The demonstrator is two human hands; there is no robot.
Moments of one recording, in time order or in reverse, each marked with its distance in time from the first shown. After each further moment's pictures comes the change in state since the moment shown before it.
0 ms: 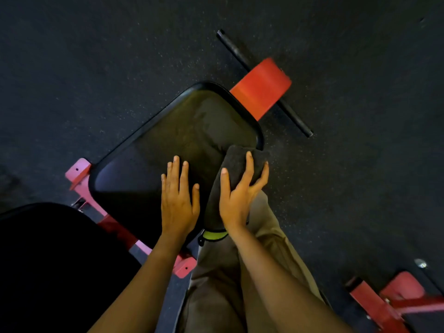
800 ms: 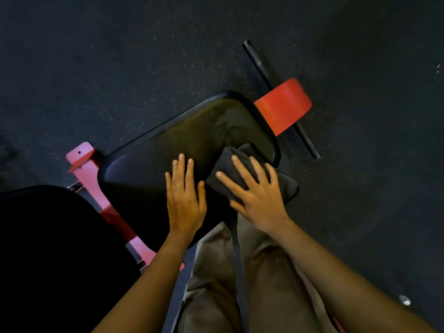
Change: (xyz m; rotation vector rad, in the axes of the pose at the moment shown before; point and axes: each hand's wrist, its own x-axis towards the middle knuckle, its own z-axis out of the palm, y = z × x) left_hand 0.009 0.002 0.009 -0.064 0.181 -0.132; right_hand 0.064 0.008 -0.046 -0.669 -0.421 -1.096
